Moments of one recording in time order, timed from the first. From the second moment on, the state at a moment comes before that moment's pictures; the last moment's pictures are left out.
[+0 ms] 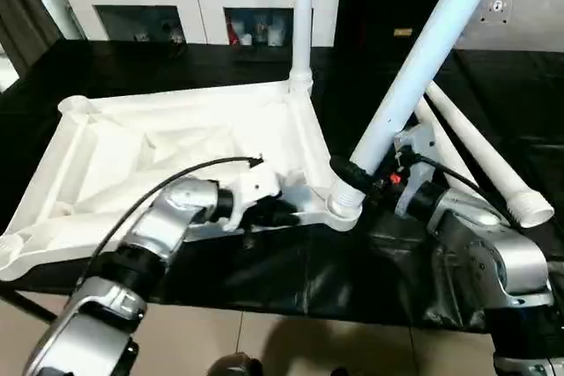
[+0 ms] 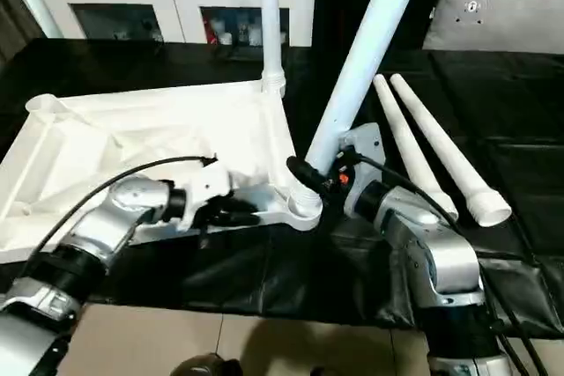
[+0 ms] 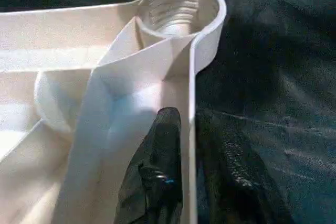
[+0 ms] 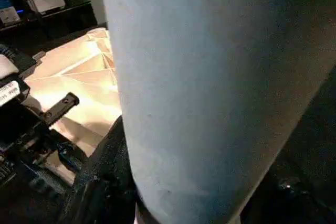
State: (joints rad) left arm -0.60 0.34 -0.36 0.57 0.00 0.00 -1.09; right arm -0.31 -0.33 0.01 -0.04 0.39 0.52 0.63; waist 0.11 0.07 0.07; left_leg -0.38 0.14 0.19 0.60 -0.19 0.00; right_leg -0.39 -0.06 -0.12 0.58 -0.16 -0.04
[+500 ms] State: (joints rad) left arm -0.59 0.35 -0.36 0.60 0.02 -0.05 -1.10; right arm -0.32 -0.39 0.05 -0.03 0.37 0.52 0.70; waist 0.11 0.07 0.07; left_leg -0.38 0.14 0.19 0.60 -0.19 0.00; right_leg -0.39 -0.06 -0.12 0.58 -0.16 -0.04
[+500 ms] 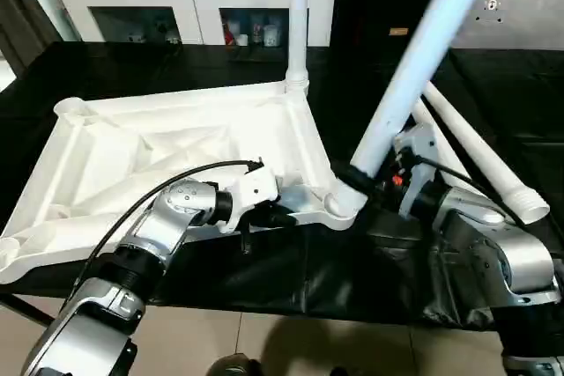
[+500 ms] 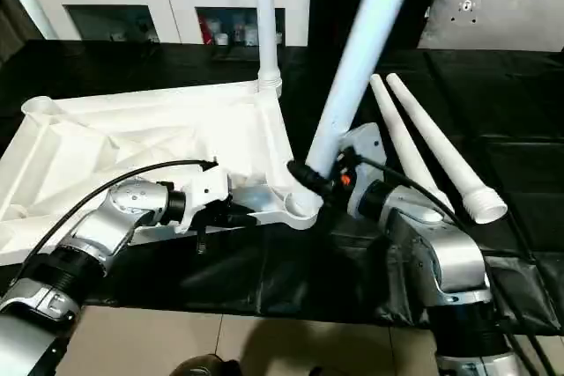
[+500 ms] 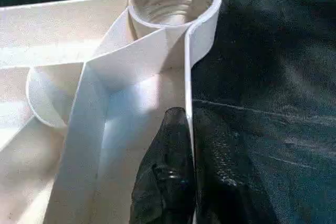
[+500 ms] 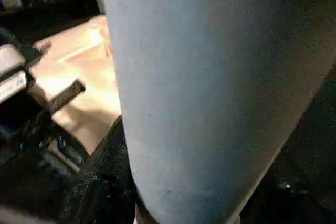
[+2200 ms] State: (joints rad) left arm -0.56 0.36 -0.36 0.57 0.03 -0.09 -1.15; right arm -0.38 -0.33 0.06 0.28 0.39 0.35 0.87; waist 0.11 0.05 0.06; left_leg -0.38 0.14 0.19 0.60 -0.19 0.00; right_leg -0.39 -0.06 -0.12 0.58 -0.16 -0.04
